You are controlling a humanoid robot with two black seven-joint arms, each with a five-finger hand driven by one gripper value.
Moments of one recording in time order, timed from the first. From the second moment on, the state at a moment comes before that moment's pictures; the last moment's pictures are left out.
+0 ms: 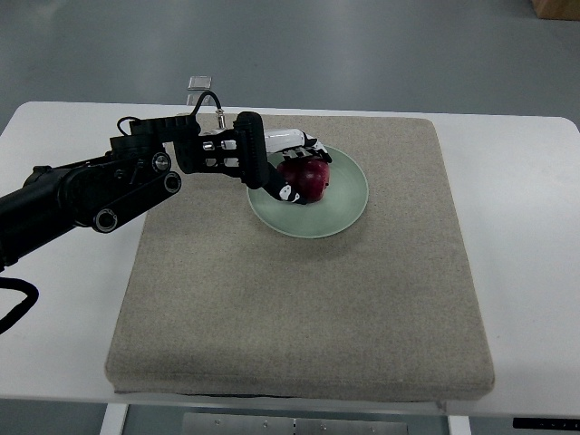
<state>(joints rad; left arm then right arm) -1.05 0.26 -0.37 -0.87 1.39 -0.23 -0.20 0.00 0.00 -0.03 0.12 0.01 0.00 0.00</state>
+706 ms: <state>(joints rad) -1.05 0.26 -0.38 -0.85 1.38 -0.23 -0.20 0.00 0.00 -0.03 0.12 0.01 0.00 0.00</state>
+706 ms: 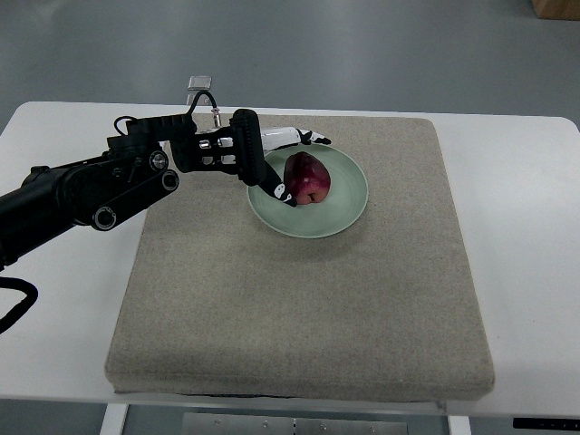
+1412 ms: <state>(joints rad) -1.05 0.50 -0.40 -0.85 0.43 -0.25 -0.18 0.00 0.00 -0.03 0.12 0.01 0.00 0.00</state>
